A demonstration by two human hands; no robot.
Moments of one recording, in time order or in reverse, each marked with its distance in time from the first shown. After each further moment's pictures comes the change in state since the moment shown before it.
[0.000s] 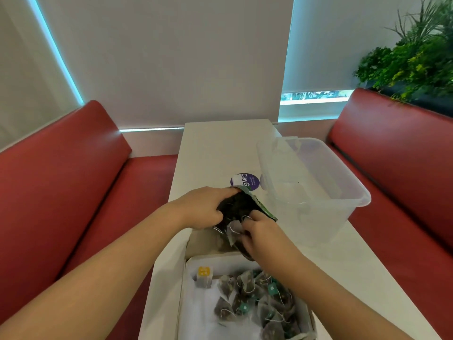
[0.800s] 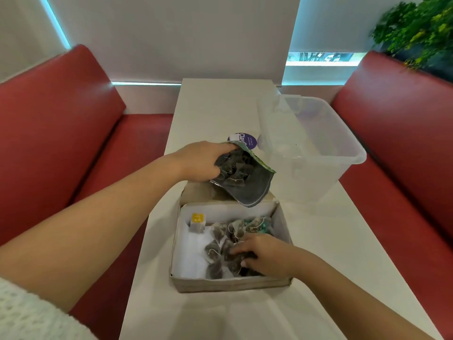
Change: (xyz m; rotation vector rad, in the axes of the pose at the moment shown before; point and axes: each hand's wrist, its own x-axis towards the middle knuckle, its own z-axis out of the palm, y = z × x) left_hand -0.002 0.000 0.020 0.057 0.049 -0.027; right_hand -0.084 0.017 0.032 0.164 -0.712 -0.036
